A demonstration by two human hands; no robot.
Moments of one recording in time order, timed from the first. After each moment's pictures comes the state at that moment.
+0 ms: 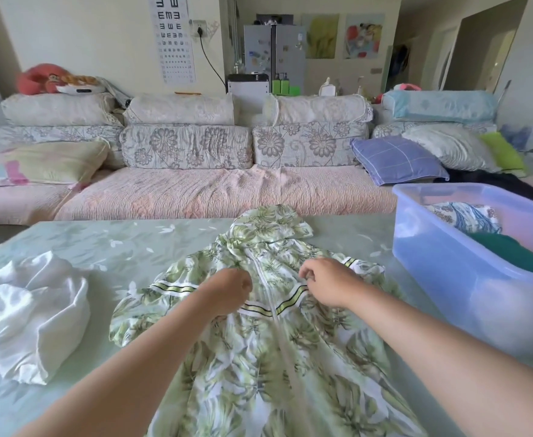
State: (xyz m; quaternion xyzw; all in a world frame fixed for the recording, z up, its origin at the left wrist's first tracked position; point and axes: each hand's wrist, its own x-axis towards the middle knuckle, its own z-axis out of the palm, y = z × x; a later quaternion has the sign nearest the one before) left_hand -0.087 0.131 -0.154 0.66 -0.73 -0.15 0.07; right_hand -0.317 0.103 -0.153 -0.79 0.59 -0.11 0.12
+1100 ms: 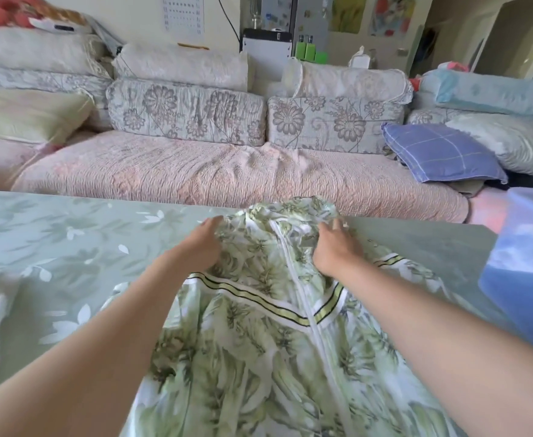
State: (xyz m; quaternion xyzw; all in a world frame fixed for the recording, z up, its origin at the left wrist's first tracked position) left_hand 0.022 -0.105 -0.210 0.70 -0.65 -0.19 0.22; right_hand -0.237 -0.129 -0.212 -0.70 0.71 -0.07 -0.01
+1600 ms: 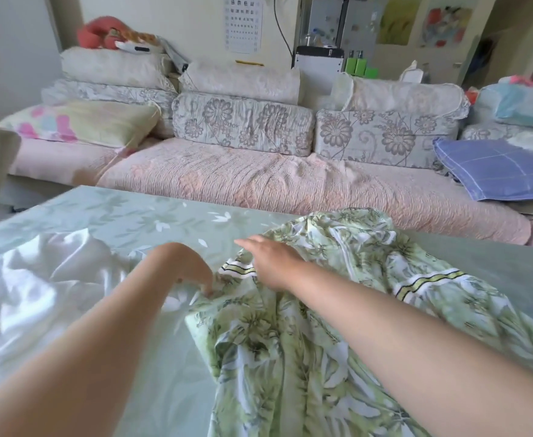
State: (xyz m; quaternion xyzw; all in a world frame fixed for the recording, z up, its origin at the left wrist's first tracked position) left_hand 0.132 0.010 -0.158 0.78 -0.55 -0.23 -0.19; right_hand -0.040 -0.047 -0.192 -0.91 0.40 -0.05 0.05
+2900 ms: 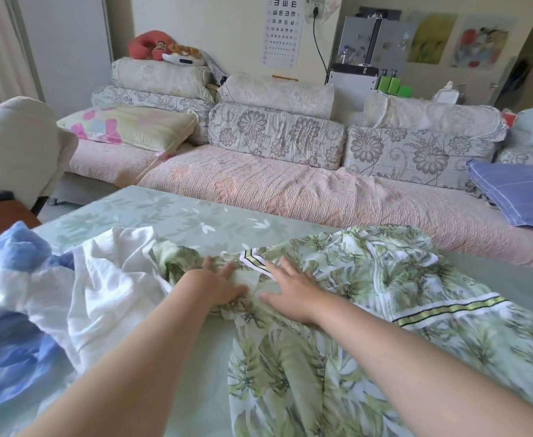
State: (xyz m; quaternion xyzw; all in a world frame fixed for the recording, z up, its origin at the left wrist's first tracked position) left_hand 0.179 0.053 -0.197 0.79 -0.56 -0.23 -0.10; right_hand -0.006 -0.003 -0.218 -0.87 0.47 0.02 0.15
